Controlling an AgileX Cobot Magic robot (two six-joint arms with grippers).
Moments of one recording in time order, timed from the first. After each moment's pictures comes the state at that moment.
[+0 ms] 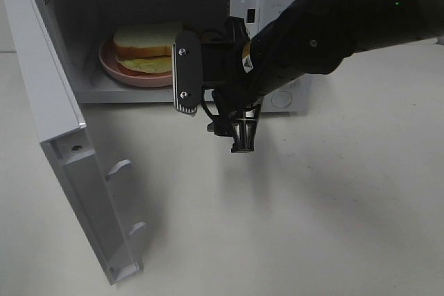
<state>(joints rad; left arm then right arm) 0.02 0.00 -0.50 -0.05 1.04 0.04 0.70 1.81 -1.11 -0.28 0.18 -0.78</state>
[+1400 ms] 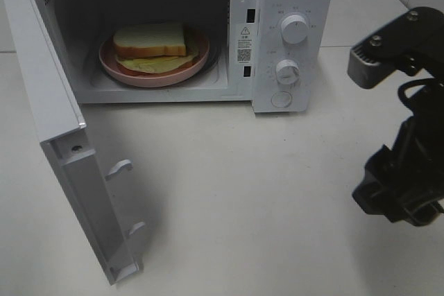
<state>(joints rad) 0.02 0.00 -0.50 -0.05 1.04 0.04 0.70 1.08 -0.75 -0.15 0.87 0.12</state>
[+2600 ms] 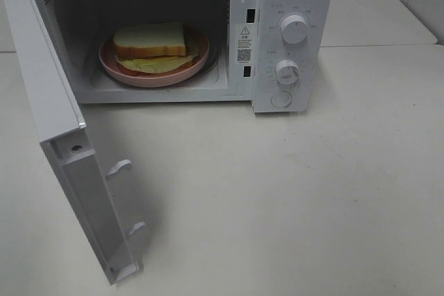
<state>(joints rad) 0.02 0.00 -0.50 -0.05 1.04 0.04 0.40 0.31 -0.74 -0.13 1.16 0.12</state>
